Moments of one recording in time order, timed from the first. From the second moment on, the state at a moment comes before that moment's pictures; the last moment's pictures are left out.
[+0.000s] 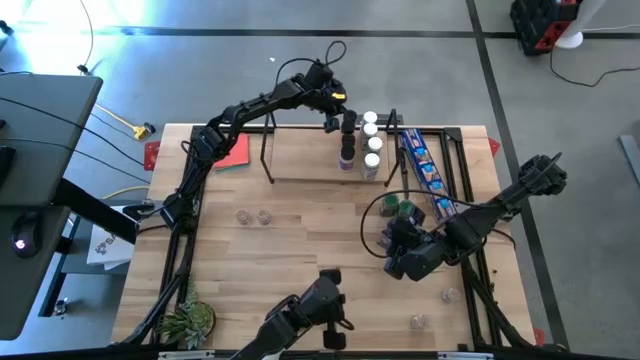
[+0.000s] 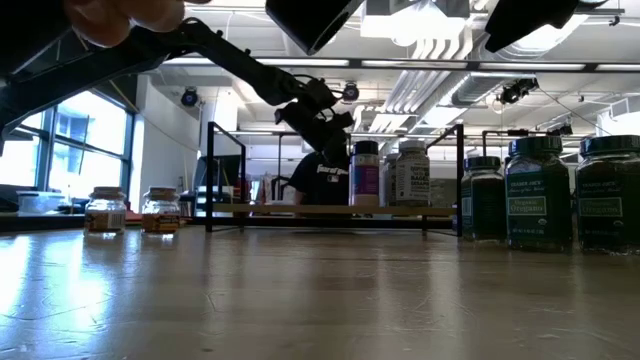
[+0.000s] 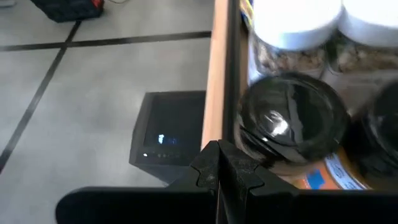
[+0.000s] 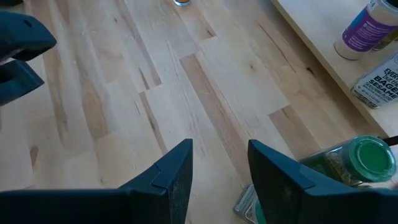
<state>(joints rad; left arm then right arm) 0.71 2.39 2.15 -0.50 0.33 0.57 0.57 1.37 1.16 -0.90 0.60 0.86</state>
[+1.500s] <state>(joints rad) 0.75 2.39 2.06 -0.29 0.43 0.96 0.54 1.37 1.16 -0.90 0.57 0.83</state>
